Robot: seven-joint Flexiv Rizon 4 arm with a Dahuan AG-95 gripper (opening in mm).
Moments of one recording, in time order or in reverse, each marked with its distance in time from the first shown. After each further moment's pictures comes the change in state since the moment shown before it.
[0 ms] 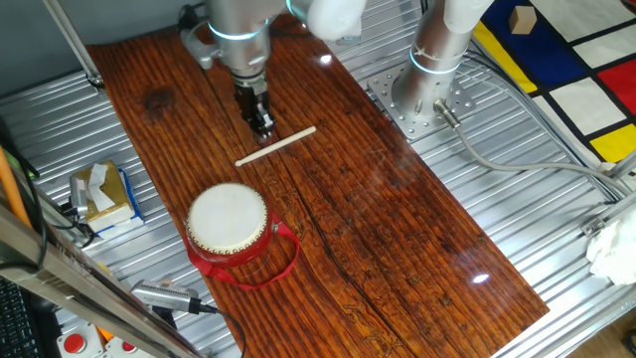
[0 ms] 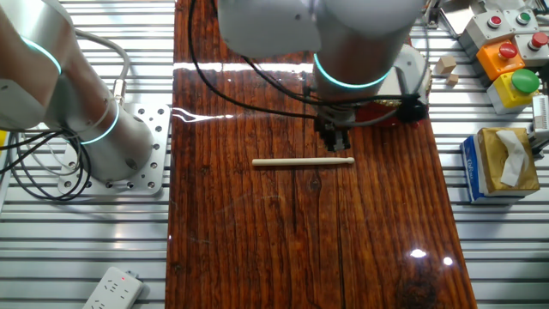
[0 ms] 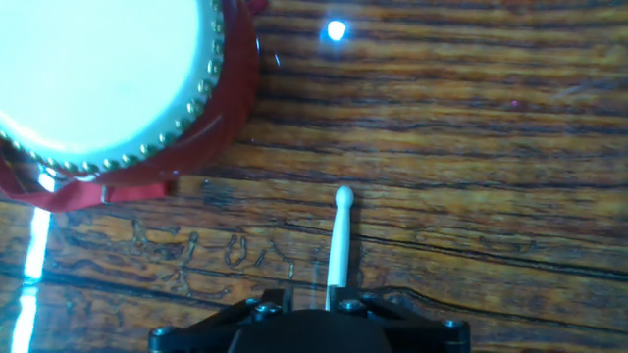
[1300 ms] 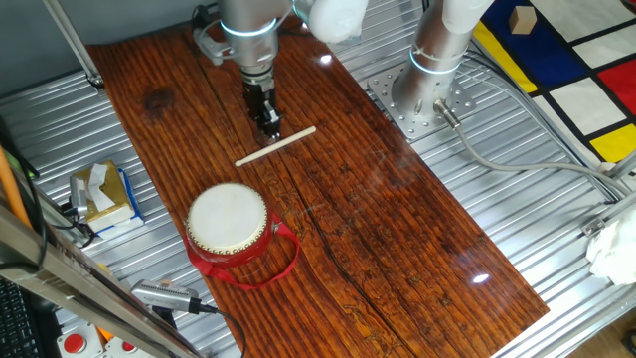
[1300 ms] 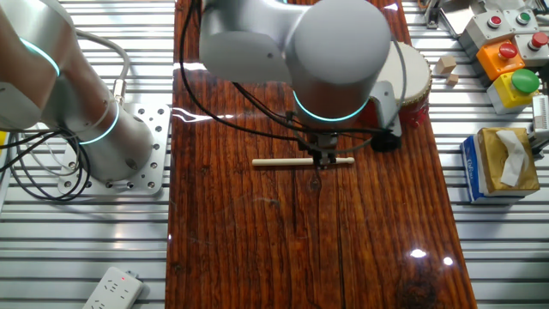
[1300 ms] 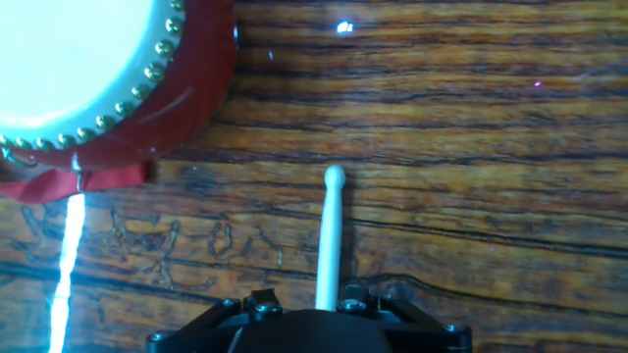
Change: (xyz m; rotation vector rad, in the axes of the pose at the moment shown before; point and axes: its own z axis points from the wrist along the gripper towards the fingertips) arm 0.022 -0.011 0.013 -0.034 -0.014 0.003
